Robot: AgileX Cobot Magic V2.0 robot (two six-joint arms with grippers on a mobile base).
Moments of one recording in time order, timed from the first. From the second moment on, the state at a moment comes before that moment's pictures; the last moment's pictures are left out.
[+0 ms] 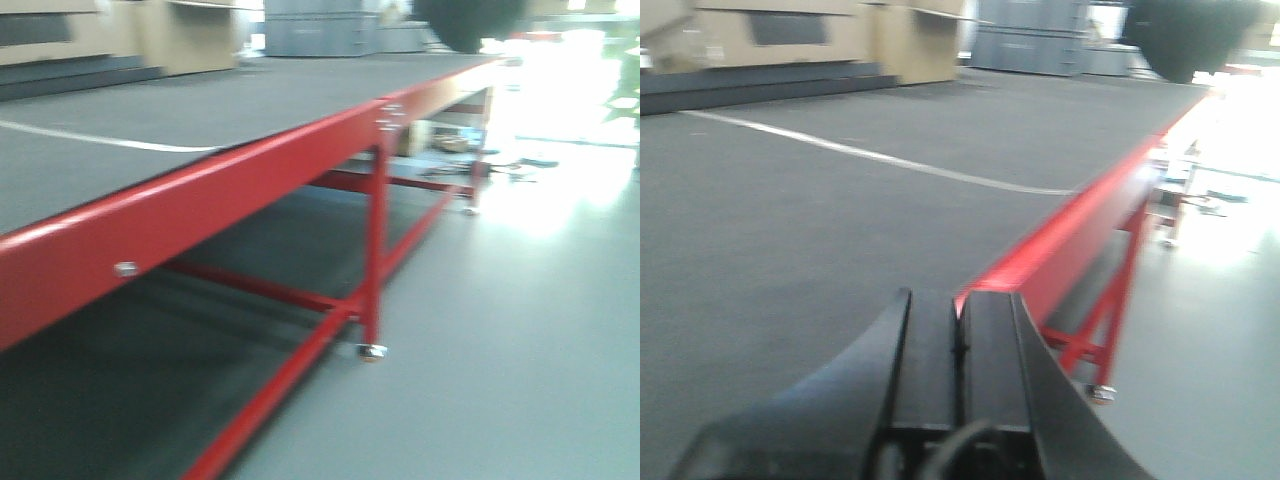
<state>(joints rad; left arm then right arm) -0.04 -0.01 0.03 0.00 0.01 -0.04 0.39 0.12 -0.60 -0.20 0.66 0.31</state>
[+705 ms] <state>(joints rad) -0.04 -0.01 0.03 0.00 0.01 -0.04 0.39 0.12 -0.60 -0.20 0.66 0.31</state>
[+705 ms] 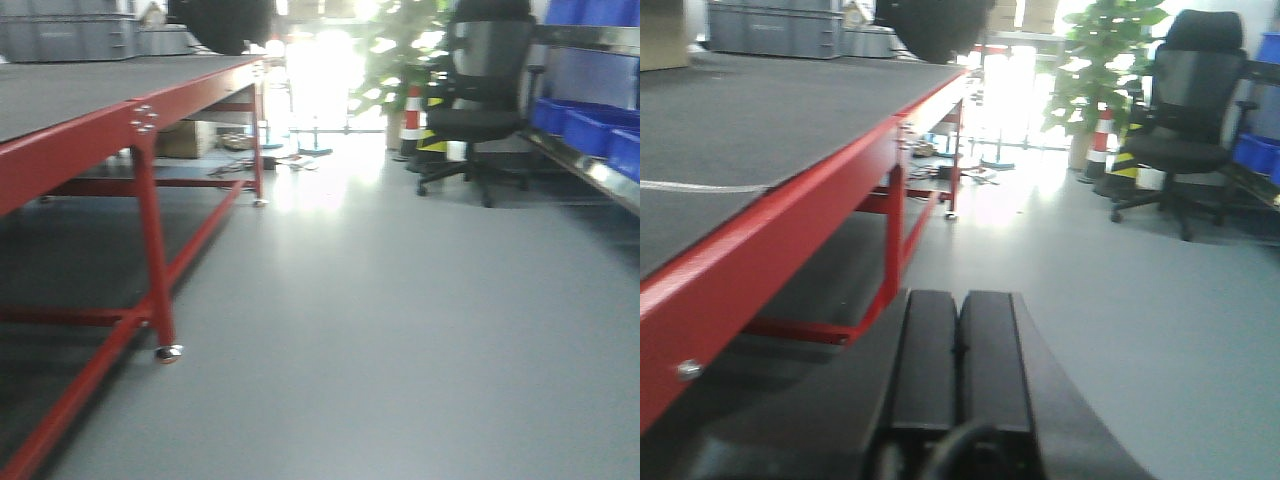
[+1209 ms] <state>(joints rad) -0.04 -0.01 0.03 0.00 0.01 -0.04 0.39 0.12 -0.60 -0.20 0.65 0.31</state>
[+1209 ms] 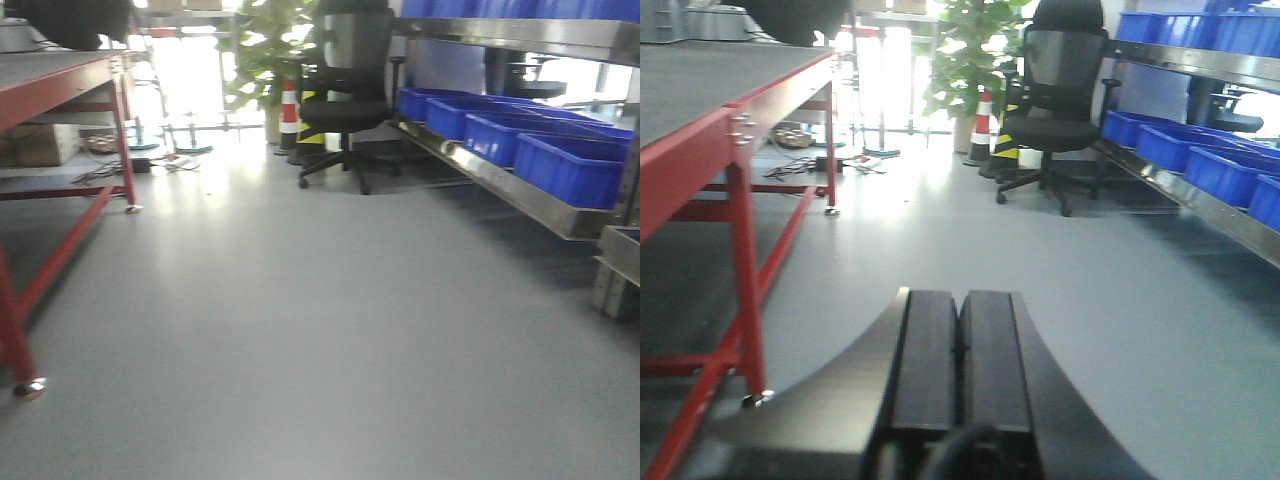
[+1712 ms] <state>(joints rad) -0.04 -0.01 0.03 0.00 0.01 -0.04 0.39 0.12 -0.60 -0.20 0.65 0.31</state>
